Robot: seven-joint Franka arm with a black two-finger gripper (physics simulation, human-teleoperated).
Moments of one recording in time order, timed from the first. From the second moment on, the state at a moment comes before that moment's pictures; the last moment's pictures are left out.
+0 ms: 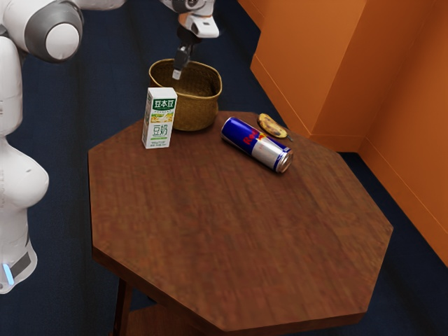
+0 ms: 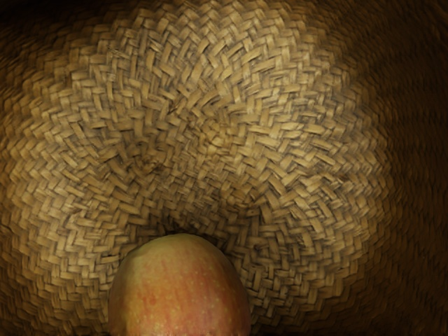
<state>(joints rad) 0.81 0.07 -0.22 -1.64 0.12 1.69 1.03</state>
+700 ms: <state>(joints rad) 0.83 0.09 -0.17 -1.73 0.13 1.82 1.14</state>
